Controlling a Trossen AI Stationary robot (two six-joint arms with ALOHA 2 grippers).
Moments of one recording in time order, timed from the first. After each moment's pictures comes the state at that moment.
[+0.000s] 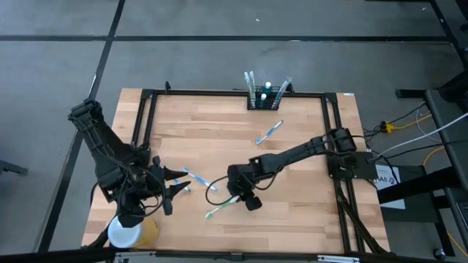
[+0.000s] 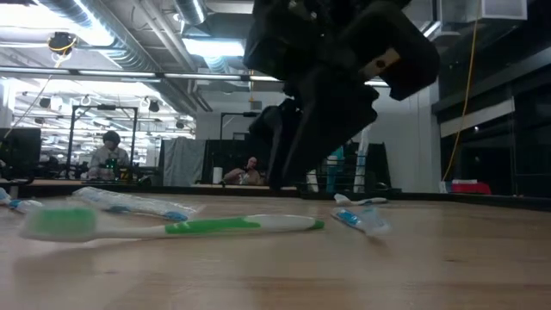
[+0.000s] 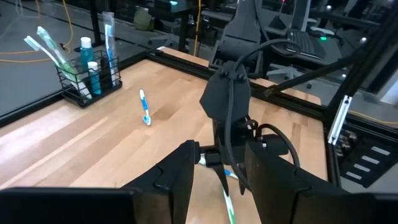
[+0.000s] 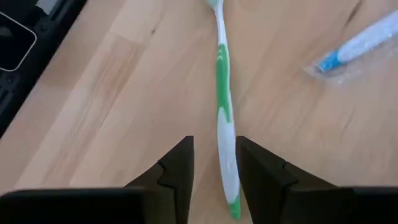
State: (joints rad) left arm -0.96 1.24 1.08 -0.71 -1.21 -1.05; right arm 0.24 2.05 1.35 -0.31 -0.35 -0.12
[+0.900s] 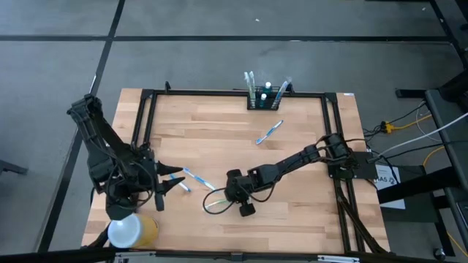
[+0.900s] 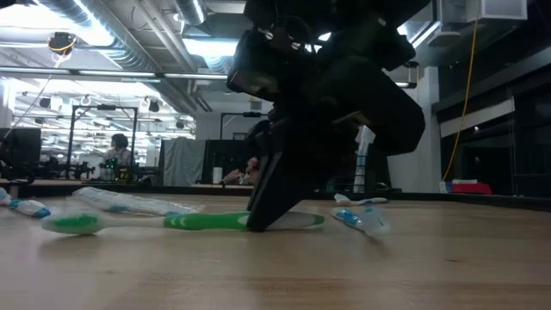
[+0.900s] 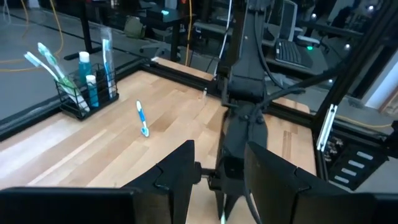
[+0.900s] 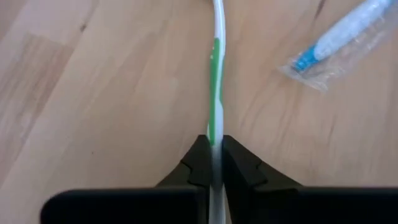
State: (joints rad) left arm -0.99 1.14 1.08 -0.72 -1.24 -0.98; right arm 0.29 2.15 1.35 -0.23 -0.05 -0.05
